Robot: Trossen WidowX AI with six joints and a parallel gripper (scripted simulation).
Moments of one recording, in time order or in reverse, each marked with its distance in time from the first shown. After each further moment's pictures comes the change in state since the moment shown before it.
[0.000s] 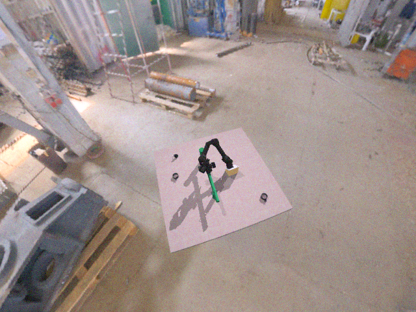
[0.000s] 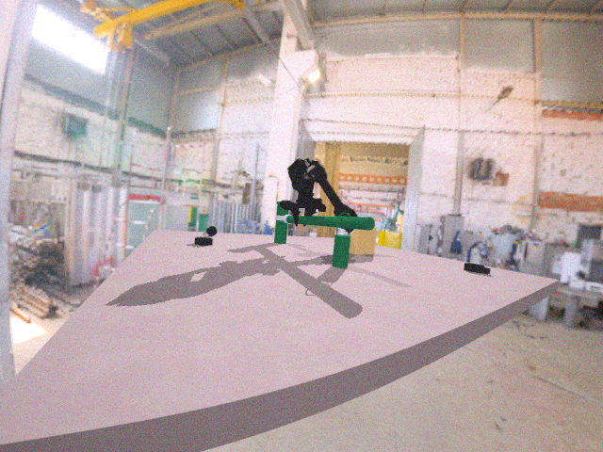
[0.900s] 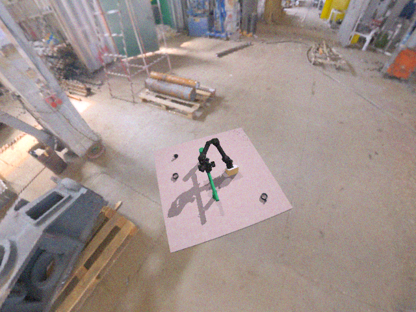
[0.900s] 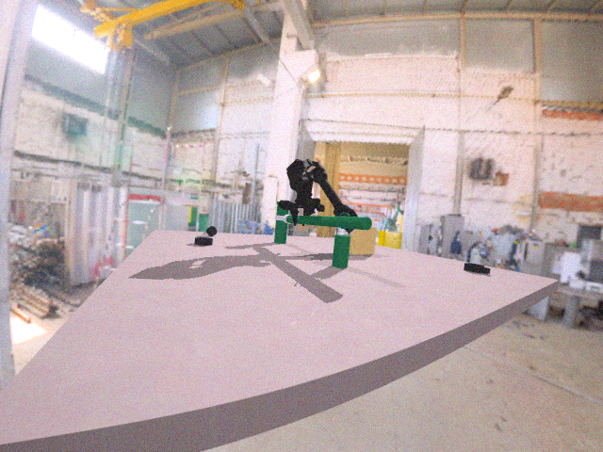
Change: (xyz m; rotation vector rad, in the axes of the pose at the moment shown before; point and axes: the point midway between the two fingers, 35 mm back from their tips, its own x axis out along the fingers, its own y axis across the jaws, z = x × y) arm 0.002 0.000 -0.011 0.000 -0.001 0.001
